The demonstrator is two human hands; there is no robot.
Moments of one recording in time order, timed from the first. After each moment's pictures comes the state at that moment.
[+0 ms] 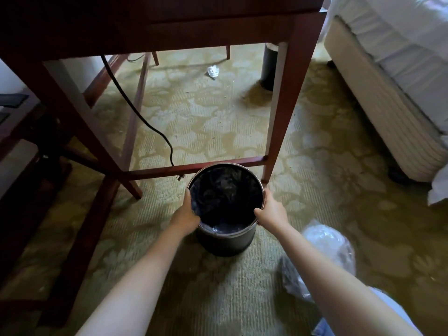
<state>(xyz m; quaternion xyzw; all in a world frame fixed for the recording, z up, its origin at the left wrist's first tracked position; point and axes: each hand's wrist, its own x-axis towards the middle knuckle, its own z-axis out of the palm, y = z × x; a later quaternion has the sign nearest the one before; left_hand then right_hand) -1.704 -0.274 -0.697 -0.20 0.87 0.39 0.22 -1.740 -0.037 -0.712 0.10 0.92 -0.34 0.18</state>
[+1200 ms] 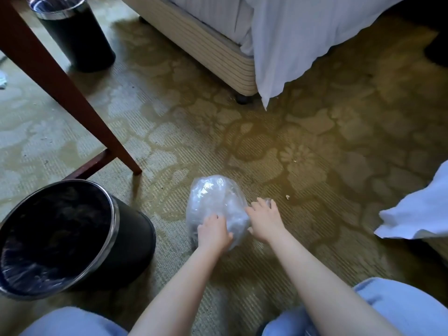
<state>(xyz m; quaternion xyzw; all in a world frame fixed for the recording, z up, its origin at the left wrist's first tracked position) -1.633 0.053 -0.804 0.28 0.92 0.03 0.28 -1.565 0.192 -0.804 0.16 0.96 -0.01 0.24</state>
